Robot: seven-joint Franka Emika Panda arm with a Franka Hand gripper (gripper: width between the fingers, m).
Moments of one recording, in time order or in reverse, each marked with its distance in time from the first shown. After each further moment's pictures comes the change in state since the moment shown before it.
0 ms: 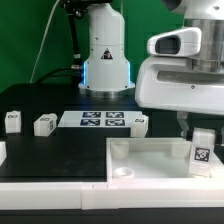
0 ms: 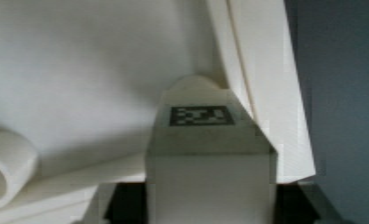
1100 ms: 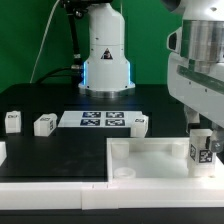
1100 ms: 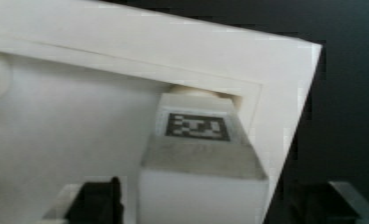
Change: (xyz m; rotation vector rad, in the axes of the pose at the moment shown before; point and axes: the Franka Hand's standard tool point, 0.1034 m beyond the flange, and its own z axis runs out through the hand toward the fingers) arm -0.002 0.001 0.001 0.000 -0.010 0.814
